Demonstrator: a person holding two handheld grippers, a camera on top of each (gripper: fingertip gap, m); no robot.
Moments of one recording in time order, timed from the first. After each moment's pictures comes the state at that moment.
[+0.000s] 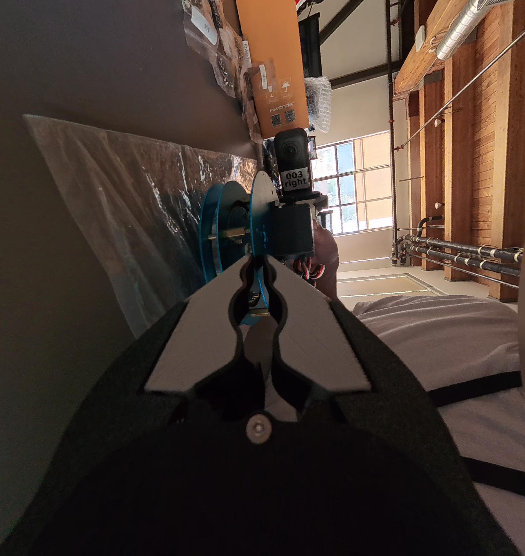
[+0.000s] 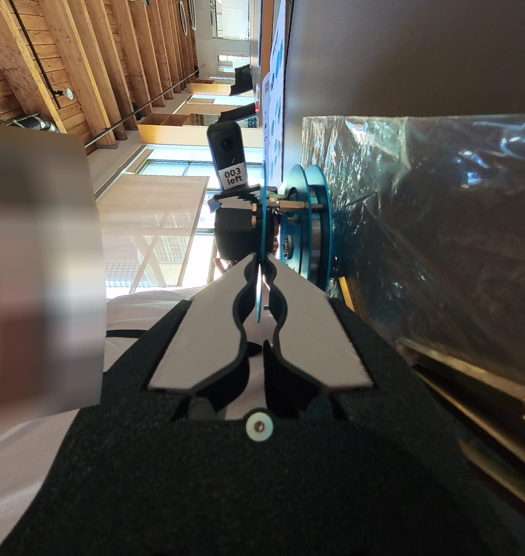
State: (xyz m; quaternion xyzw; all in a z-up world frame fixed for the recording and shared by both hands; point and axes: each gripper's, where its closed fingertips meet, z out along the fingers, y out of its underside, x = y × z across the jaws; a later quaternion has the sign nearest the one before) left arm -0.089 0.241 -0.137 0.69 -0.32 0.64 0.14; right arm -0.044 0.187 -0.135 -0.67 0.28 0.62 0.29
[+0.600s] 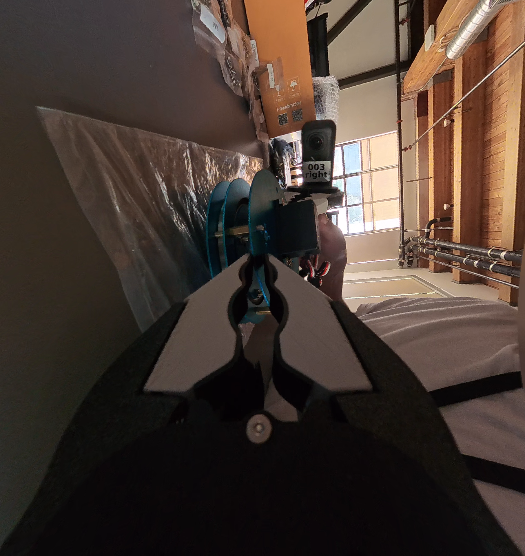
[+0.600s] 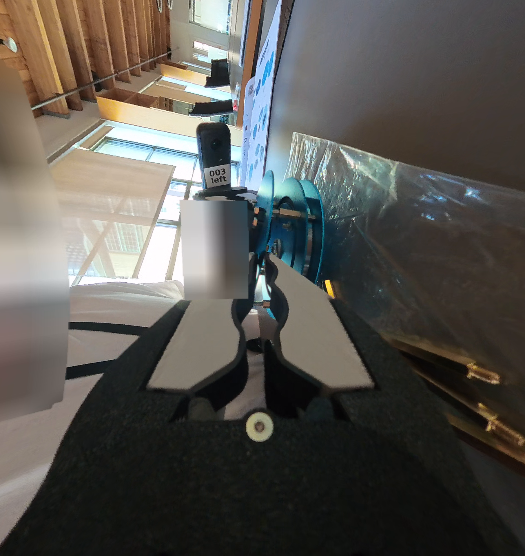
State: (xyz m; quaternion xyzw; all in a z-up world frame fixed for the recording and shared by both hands) left arm -0.091 0.241 -0.141 0.70 -0.32 0.63 0.13; right arm -0.029 0.182 -0.135 -0.72 0.24 0.57 0.32
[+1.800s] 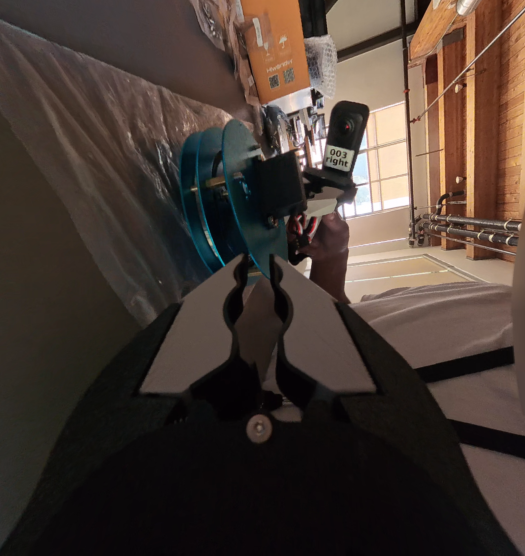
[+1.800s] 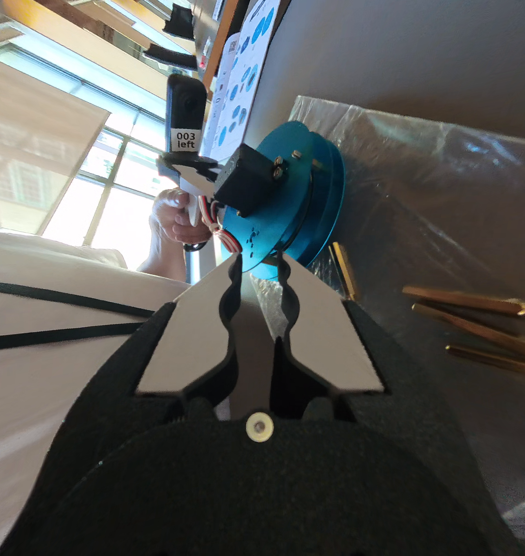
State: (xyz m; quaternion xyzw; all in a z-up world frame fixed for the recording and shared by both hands) left arm -0.117 0.220 -0.137 0.68 -0.36 0.63 0.13; right arm -0.052 0.154 -0.139 -0.80 0.15 0.47 0.36
